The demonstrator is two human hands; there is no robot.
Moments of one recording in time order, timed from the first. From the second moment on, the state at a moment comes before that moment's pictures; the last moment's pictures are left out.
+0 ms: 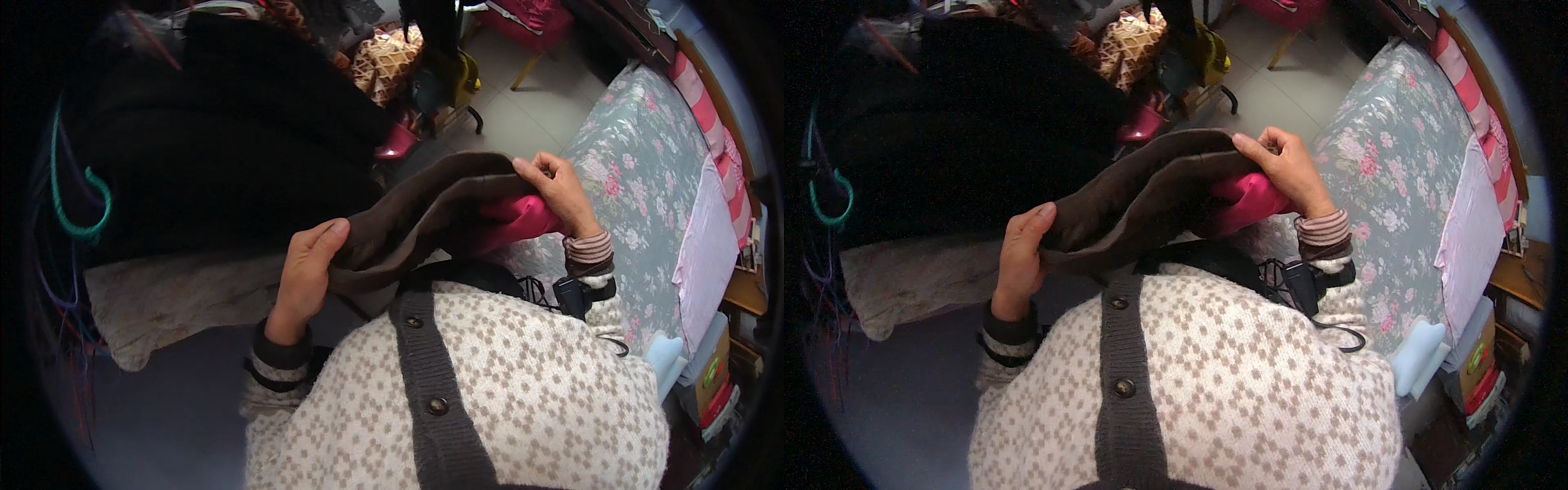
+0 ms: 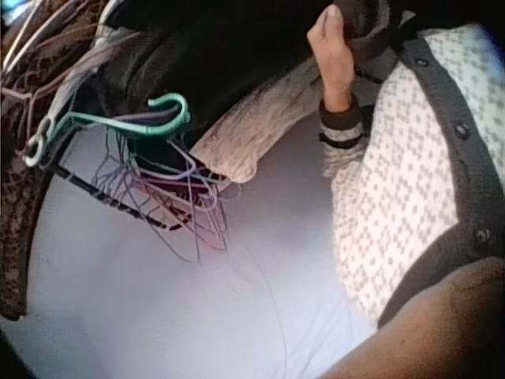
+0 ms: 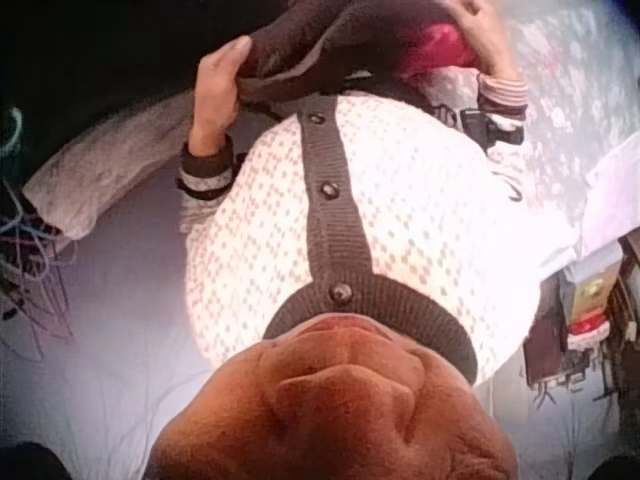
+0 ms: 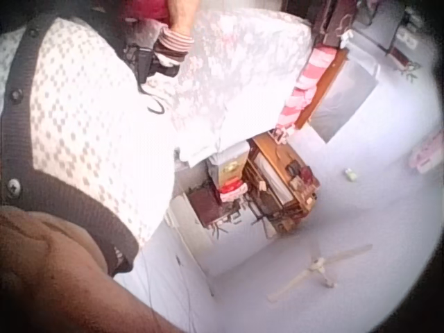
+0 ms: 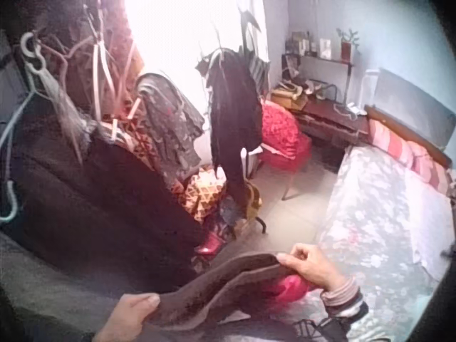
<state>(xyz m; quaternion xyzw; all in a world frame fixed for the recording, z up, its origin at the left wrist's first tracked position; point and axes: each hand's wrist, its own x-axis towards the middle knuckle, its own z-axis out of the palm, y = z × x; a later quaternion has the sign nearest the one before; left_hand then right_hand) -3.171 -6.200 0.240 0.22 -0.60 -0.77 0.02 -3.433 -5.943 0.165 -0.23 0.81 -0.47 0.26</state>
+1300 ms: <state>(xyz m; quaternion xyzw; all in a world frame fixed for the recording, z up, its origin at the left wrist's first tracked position) -3.073 -6.155 0.433 -0.16 -0.53 -0.80 0.24 -3.363 -5.963 0.323 -0.63 0.33 -0.63 0.30</state>
